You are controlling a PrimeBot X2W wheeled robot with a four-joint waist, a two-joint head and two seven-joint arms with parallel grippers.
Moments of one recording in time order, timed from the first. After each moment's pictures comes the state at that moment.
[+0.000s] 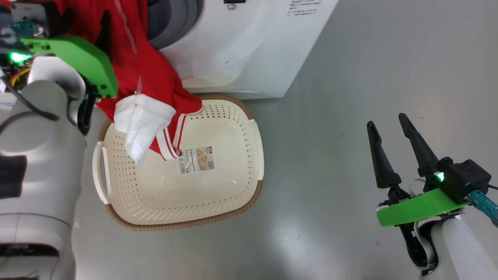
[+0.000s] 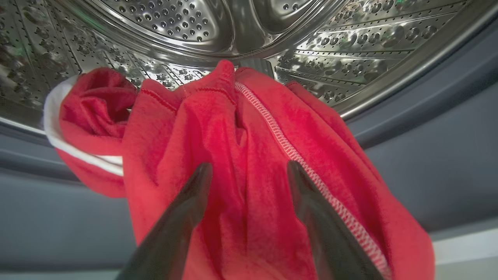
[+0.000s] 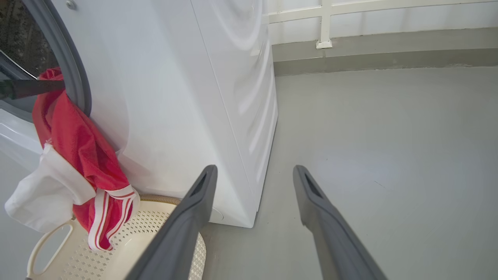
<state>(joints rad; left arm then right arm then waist) -1.23 0.12 -0.11 1.19 -0.19 -0.12 -0.12 -0.24 -0.09 0.06 0.16 0.31 0.12 -0.26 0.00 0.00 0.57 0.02</state>
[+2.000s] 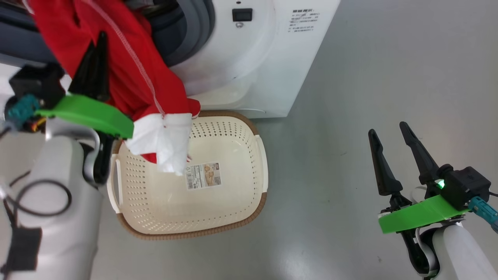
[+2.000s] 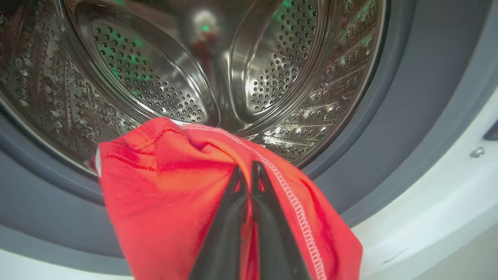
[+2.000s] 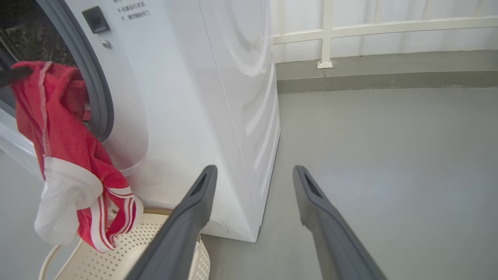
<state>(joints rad) -0.88 0.13 -0.10 0.71 -0.33 -0.12 -0.25 -0.21 -0.09 0.05 0.16 0.31 0.12 -0.26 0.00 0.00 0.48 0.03</state>
